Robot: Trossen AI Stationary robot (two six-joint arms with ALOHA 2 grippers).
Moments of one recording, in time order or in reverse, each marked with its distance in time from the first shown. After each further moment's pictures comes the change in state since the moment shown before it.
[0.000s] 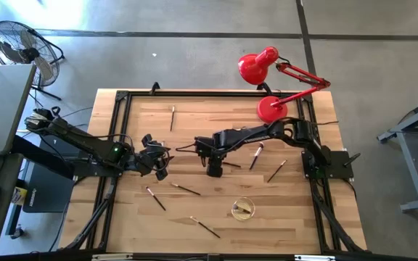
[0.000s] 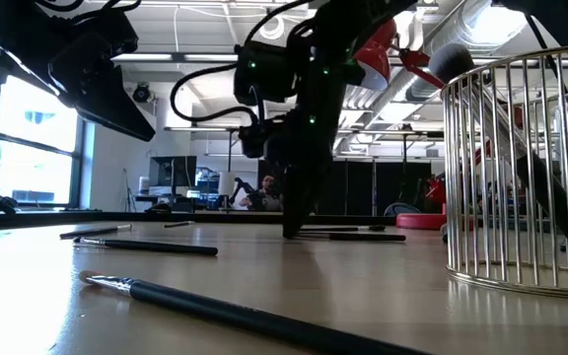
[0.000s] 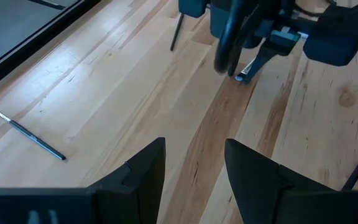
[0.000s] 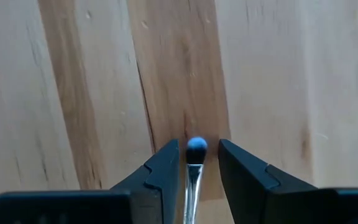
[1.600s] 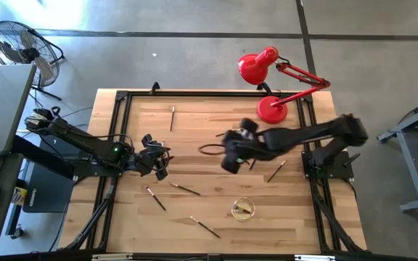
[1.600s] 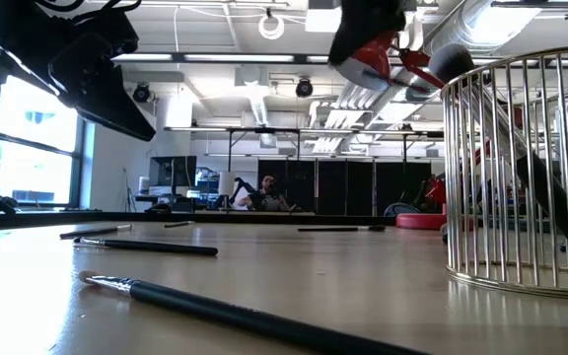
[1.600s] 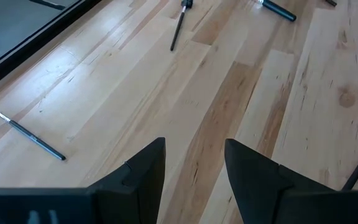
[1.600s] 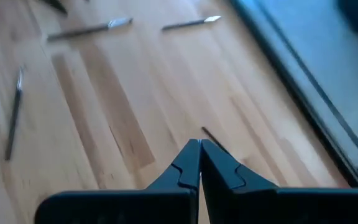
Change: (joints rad) left arm 0.000 0.000 0.000 0.001 0.000 -0.001; right arm 0.243 -0.563 -0.090 -0.170 0.578 0.337
